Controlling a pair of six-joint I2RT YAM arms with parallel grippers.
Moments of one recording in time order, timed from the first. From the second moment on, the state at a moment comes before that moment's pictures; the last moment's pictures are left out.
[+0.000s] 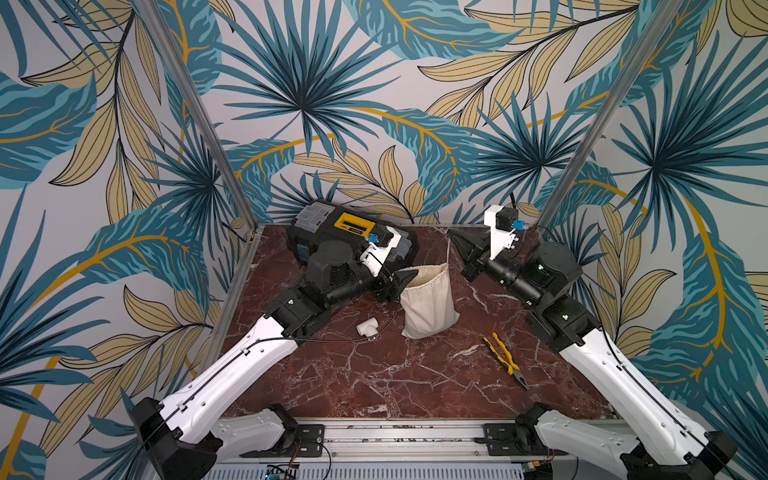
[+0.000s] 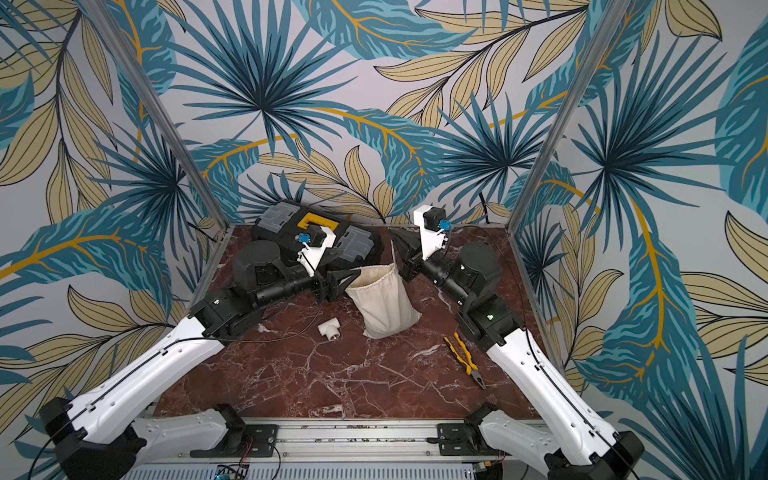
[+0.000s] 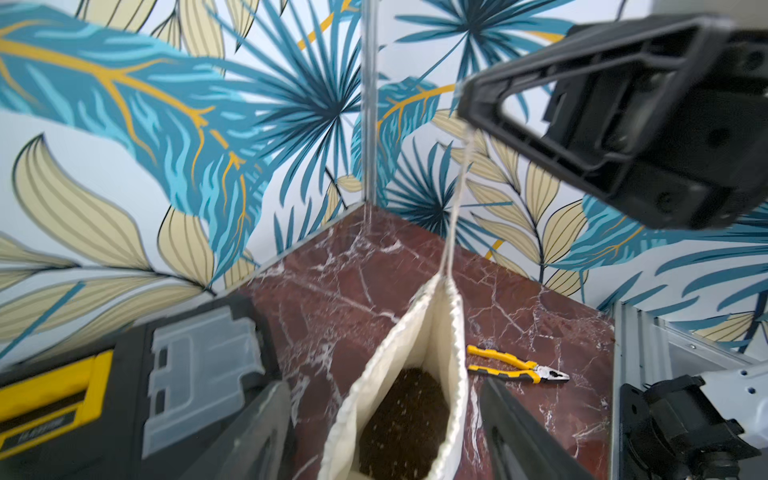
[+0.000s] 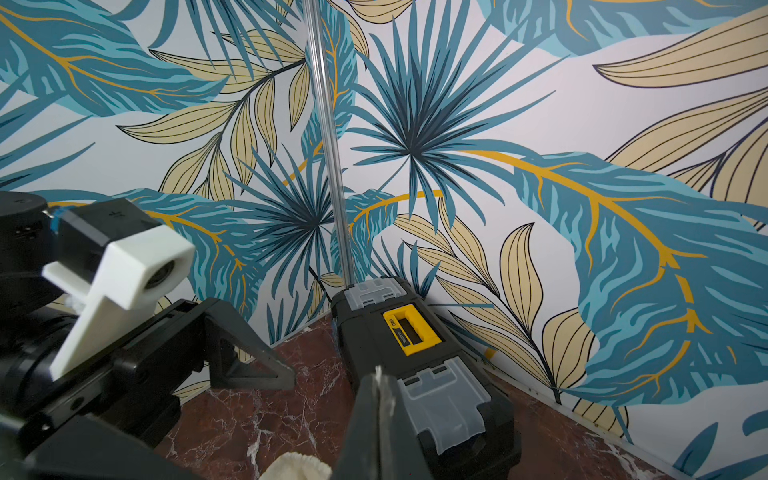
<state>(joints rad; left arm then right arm) -0.71 1.19 1.24 -0.20 0.28 0.01 0.66 1.05 1.16 0.01 -0.24 0.10</state>
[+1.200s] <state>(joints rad) -0.73 1.51 1.39 0.02 0.53 0.13 0.66 1.06 1.16 0.01 -0.29 0.15</state>
